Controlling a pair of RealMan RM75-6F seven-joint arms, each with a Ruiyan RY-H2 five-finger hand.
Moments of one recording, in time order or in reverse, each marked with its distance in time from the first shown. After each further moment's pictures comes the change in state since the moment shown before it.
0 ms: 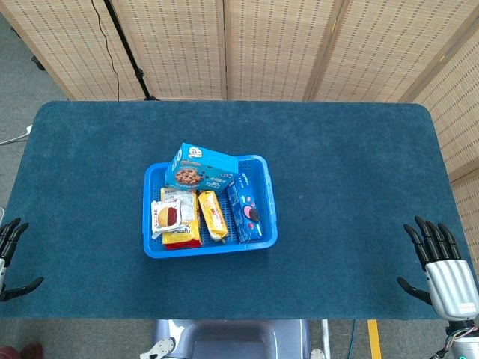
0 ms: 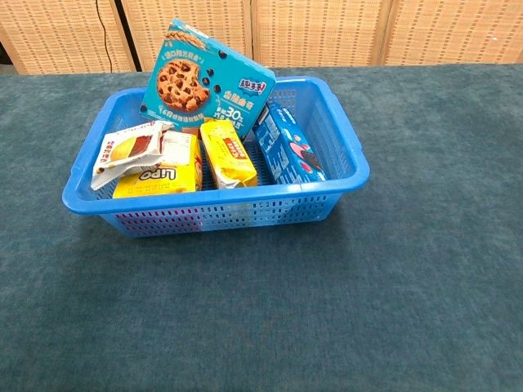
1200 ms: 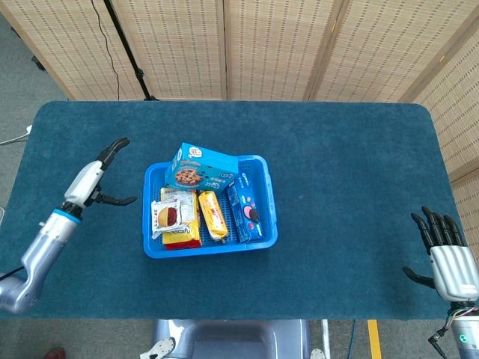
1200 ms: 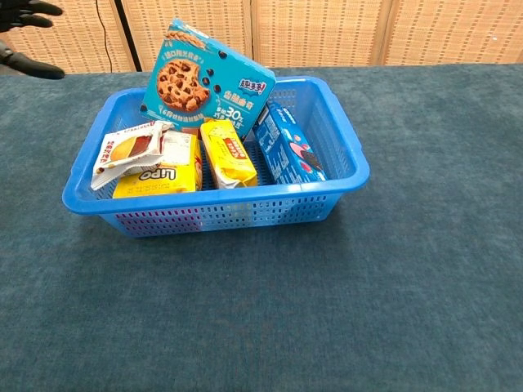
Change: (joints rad) left arm -0.590 -0.146 -0.273 0.110 -0.150 -0.587 -0.508; right arm 0.056 -0.012 0.053 0.051 0.154 -0.142 0.046
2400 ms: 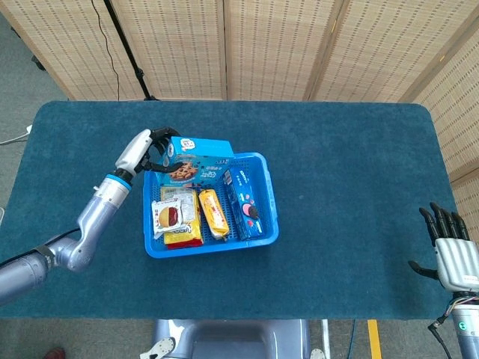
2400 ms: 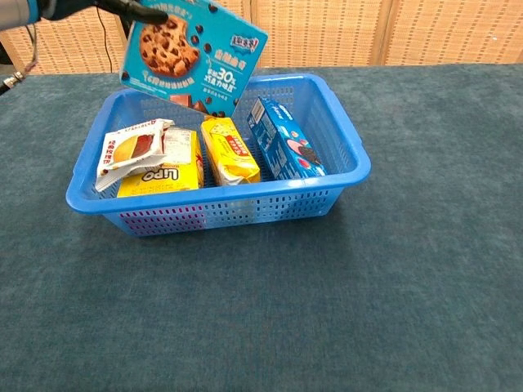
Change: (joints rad) left arm -0.237 -0.114 -0.158 0.031 -0.291 -0.198 0.156; right arm 0.027 -0.026 0.029 0.042 0.105 -0.072 -0.018
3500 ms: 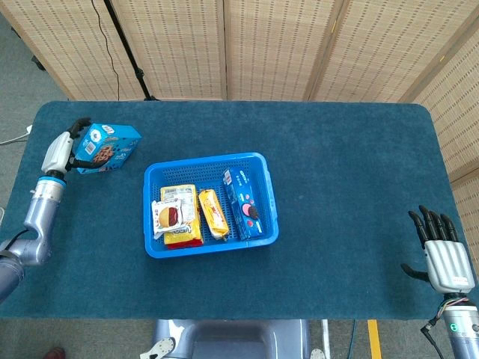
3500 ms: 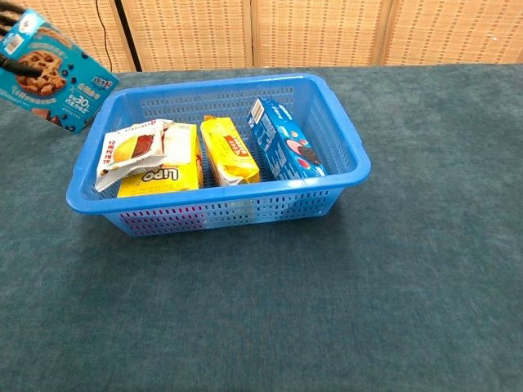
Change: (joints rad) left arm 0.098 -0.156 0.115 0.648 0.083 -0.032 -0.233; right arm 0.006 -0.014 -0.015 -0.022 -0.013 -0.004 -0.046
